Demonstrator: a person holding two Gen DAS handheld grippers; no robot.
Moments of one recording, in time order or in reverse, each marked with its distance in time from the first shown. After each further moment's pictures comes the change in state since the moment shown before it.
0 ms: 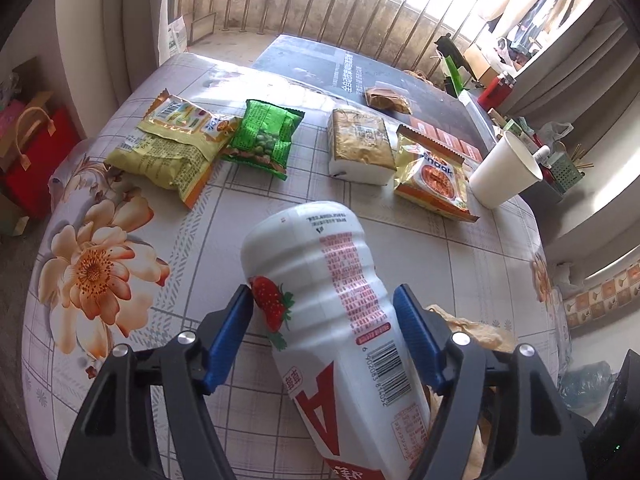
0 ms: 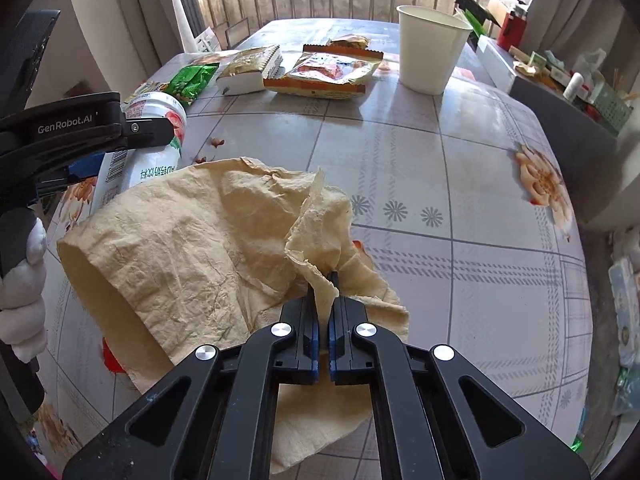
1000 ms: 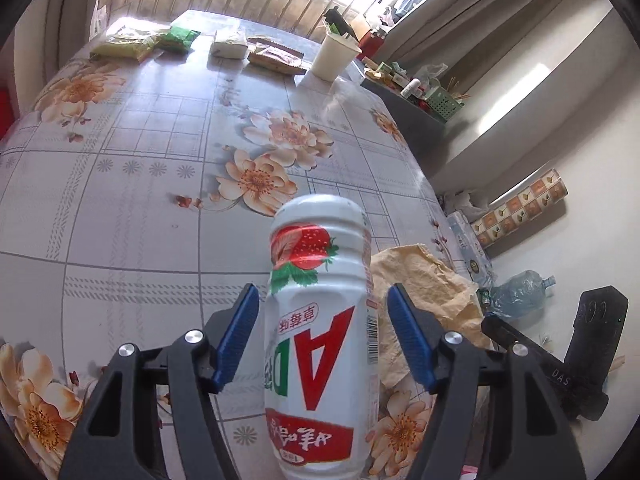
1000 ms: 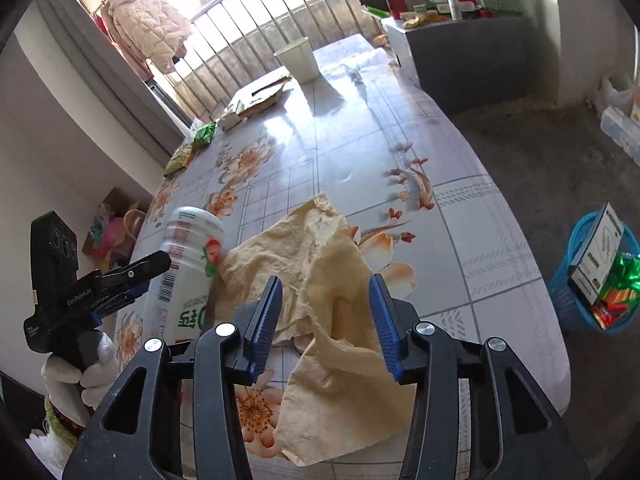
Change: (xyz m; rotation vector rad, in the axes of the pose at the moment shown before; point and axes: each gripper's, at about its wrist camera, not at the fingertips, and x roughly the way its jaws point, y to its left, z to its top) left arm -0.124 -0.020 -0.207 0.122 0.026 -0.362; right arm -0.151 -0.061 -0.194 0.411 -0.215 0.194
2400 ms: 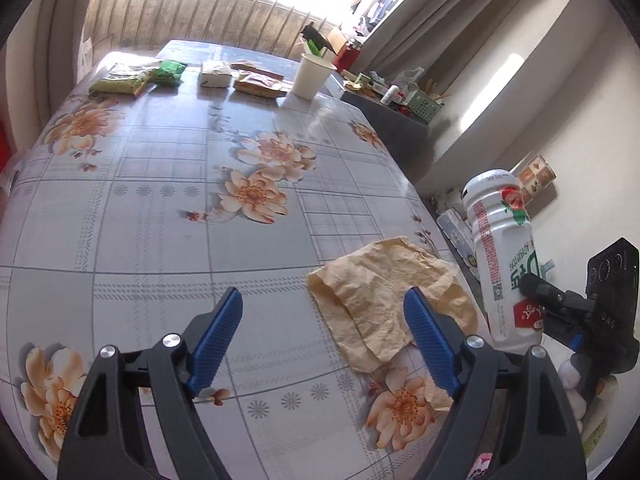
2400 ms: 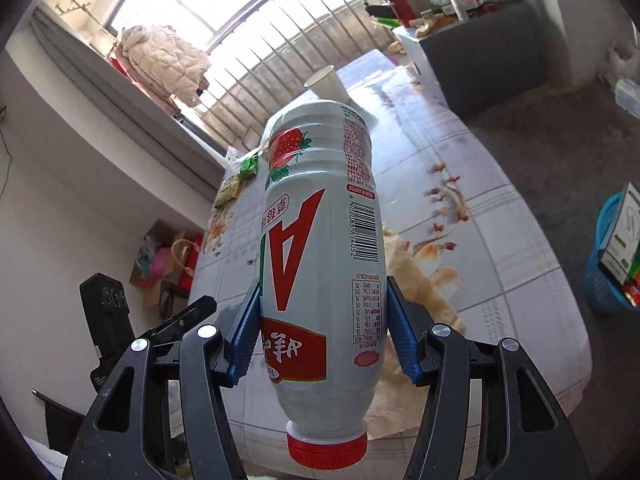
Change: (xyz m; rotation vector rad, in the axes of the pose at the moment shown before) left arm -0.021 -0.024 -0.016 0.140 -0.007 -0.028; right arm -0.045 -0.004 -0.001 0.134 -0.033 0.121
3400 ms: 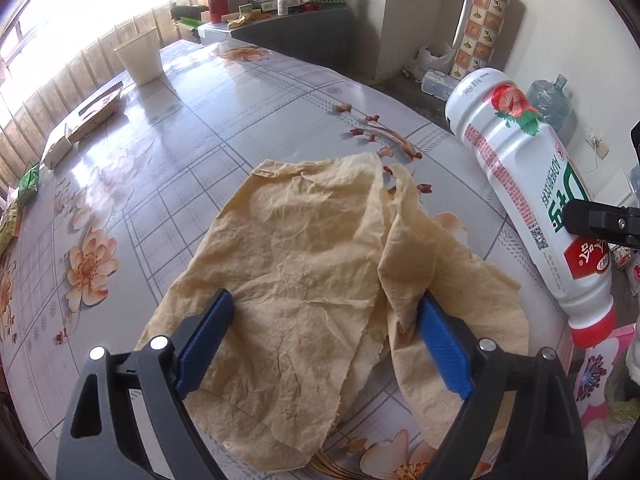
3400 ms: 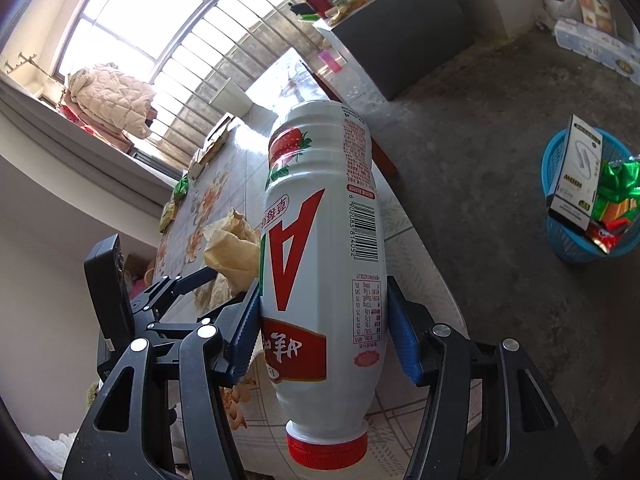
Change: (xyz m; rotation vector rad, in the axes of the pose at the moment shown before) left arm 0.148 -0.098 -0.004 0.549 0.257 0.168; right arm -0.016 -0.101 -0.028 0.172 0.014 -0.051
